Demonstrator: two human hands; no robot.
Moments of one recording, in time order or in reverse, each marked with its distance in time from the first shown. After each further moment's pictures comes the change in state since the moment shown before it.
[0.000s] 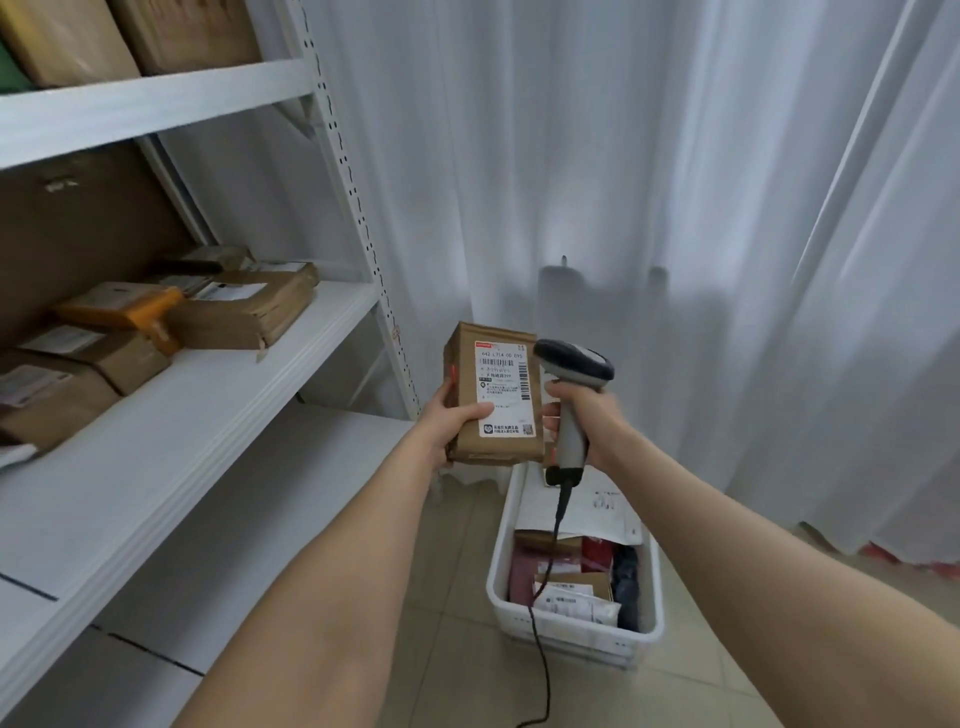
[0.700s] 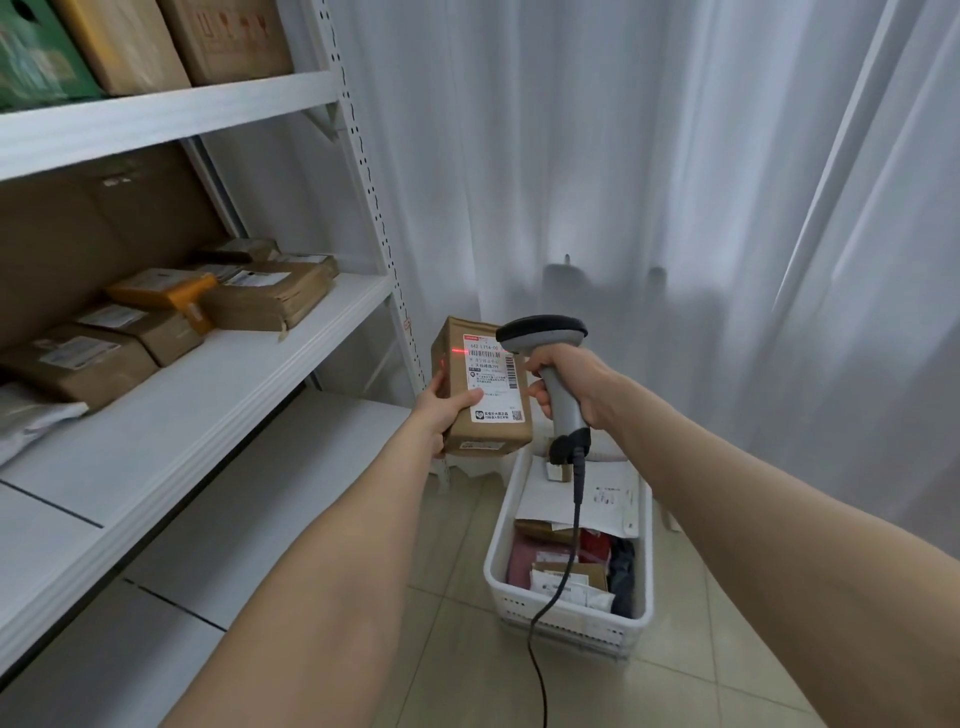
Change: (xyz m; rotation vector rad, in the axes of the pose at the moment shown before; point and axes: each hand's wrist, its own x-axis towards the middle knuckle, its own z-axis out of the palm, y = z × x) left_hand -0.058 -0.007 0.021 -0.044 0.163 0.009; right_hand -0.065 -0.042 -0.007 -0.276 -0.230 0.075
